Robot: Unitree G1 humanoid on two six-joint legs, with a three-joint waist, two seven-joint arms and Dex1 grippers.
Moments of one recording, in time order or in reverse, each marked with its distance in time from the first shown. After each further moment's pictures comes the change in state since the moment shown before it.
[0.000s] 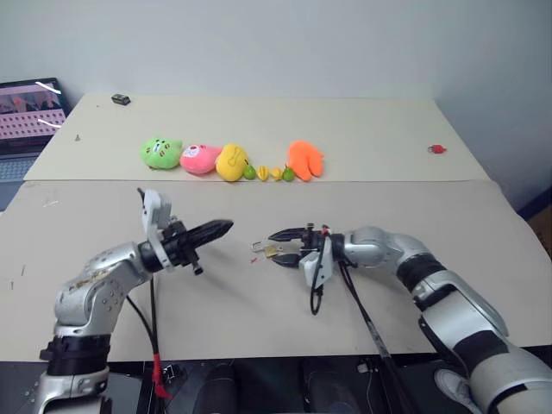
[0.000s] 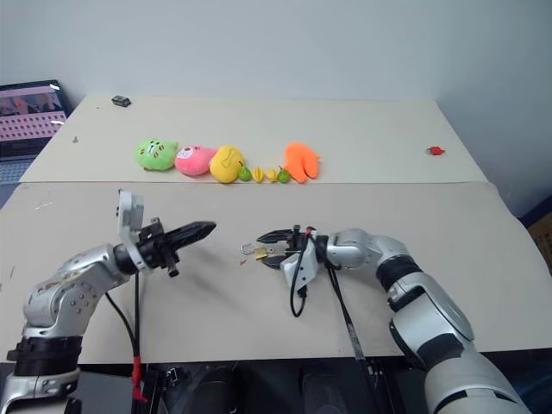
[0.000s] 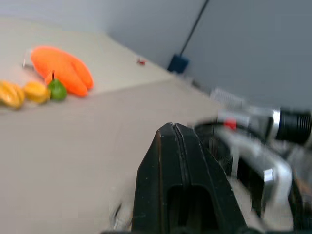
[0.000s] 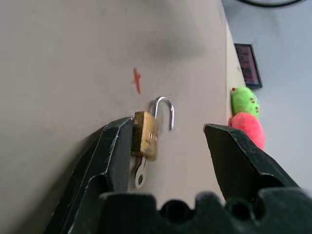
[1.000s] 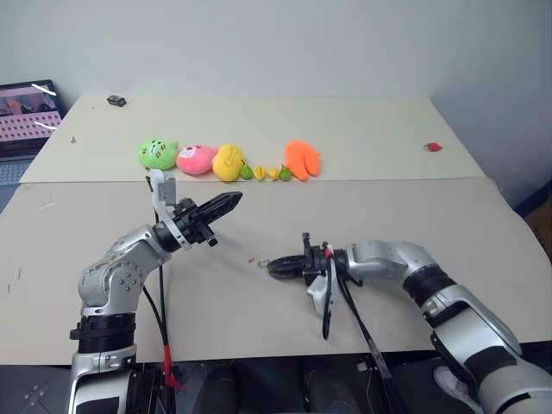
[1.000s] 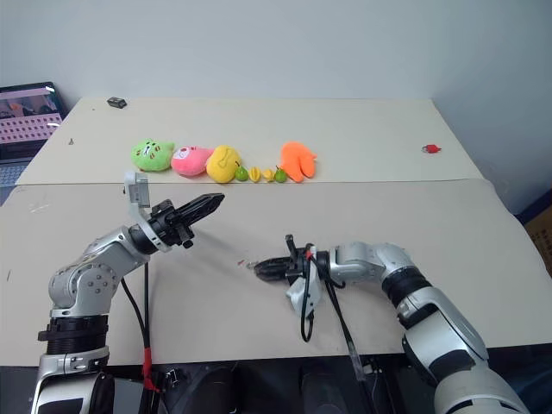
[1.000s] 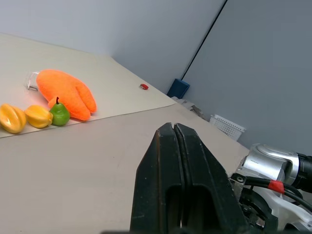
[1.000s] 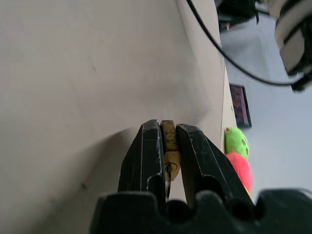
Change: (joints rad) left arm -0.180 -0.184 0.042 0.052 -0.090 0.090 0.147; right arm 0.009 -0.004 -0.032 -0.155 -0.287 -0.014 -0.277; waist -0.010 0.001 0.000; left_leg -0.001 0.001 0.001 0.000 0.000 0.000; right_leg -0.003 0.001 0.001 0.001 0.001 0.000
